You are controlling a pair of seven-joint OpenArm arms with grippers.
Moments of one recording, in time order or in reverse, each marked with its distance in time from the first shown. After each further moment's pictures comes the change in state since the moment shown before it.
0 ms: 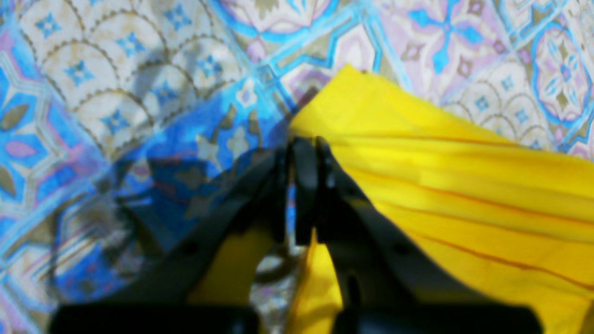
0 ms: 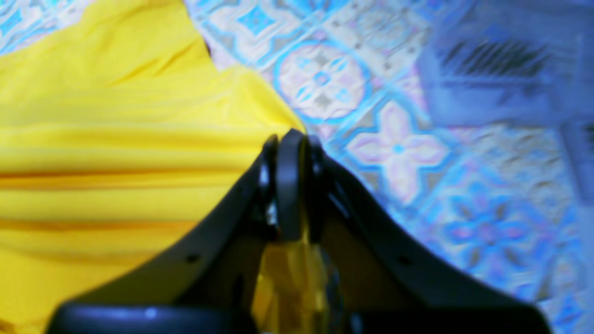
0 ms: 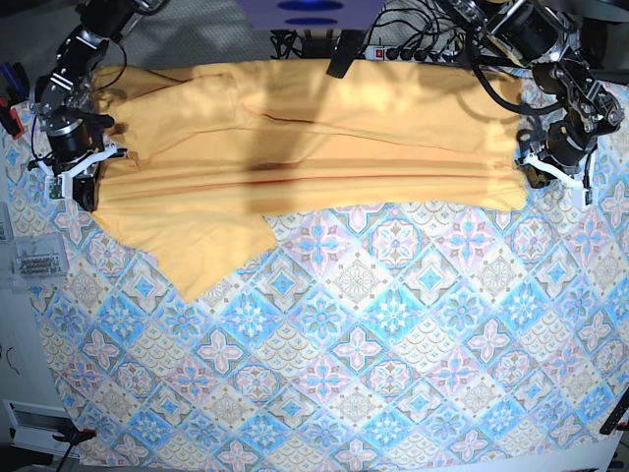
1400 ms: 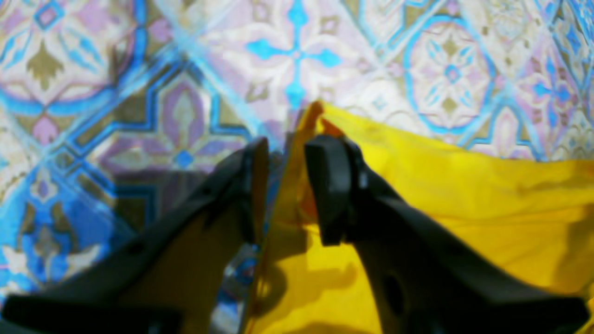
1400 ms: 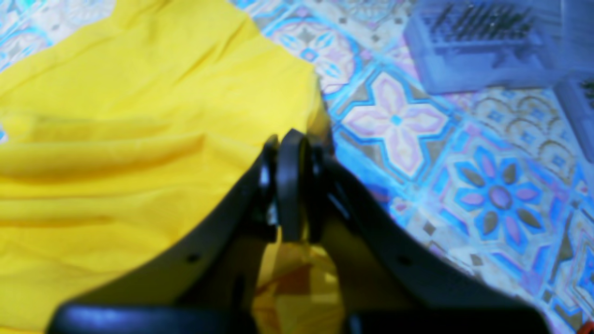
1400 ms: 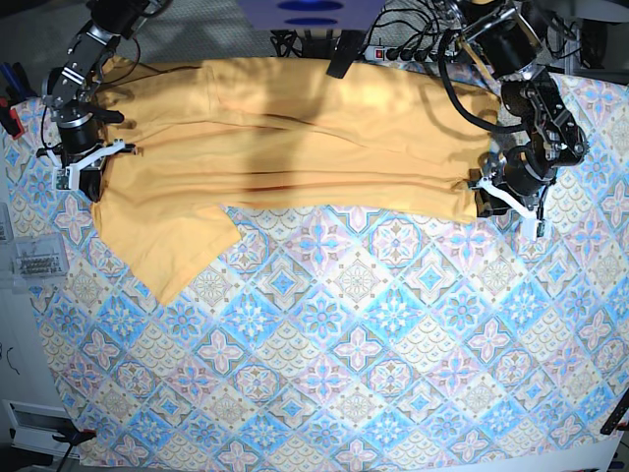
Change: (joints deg) left arm -2.1 3.7 13.0 2.3 -2.2 0.6 -0.3; right arm -0.3 -2.4 -0.6 -3.1 0.0 -1.9 0.7
